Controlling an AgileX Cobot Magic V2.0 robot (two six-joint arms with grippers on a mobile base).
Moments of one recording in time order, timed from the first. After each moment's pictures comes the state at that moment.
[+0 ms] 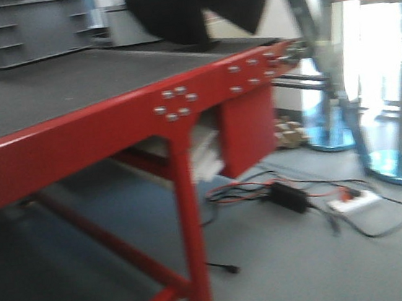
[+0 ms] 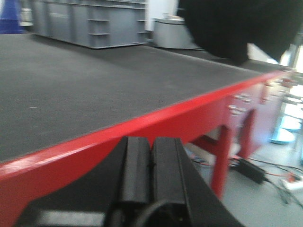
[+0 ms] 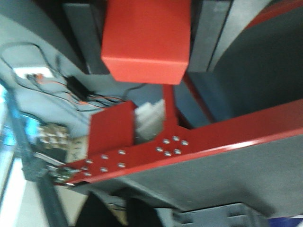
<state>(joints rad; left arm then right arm) -0.04 -0.01 0.03 0.00 0.01 -0.04 0.38 0.18 -0.58 -0.15 0.66 0.22</state>
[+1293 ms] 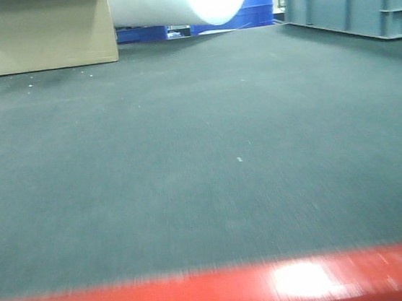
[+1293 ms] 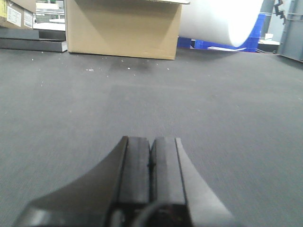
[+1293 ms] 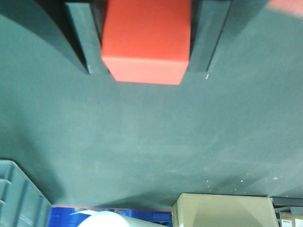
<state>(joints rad) -0.04 -0.01 0.03 0.00 0.01 -0.04 0.38 0.18 -0.58 -0.15 0.66 0.22</state>
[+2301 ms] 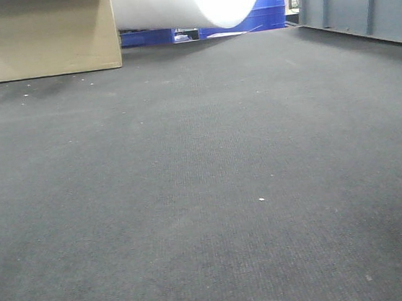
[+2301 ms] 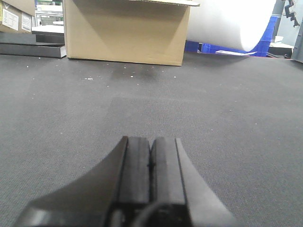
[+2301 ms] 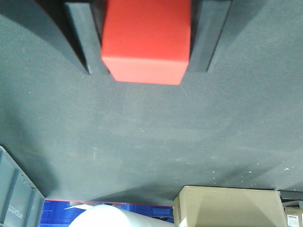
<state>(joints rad) -0.04 -0.01 0.03 0.00 0.01 -0.04 0.38 0.18 -0.58 -0.15 0.66 0.22</state>
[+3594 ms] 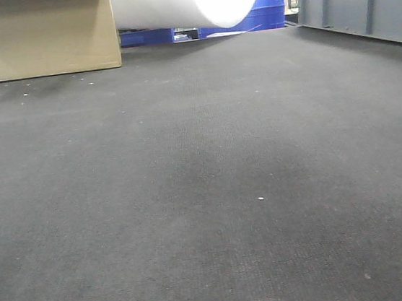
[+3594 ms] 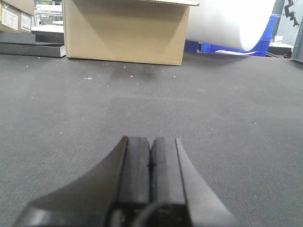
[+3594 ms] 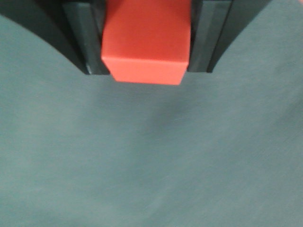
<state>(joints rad) -0.04 -0.01 0.03 0.00 0.01 -0.04 0.52 1.23 -1.15 0.19 0.76 -0.14</state>
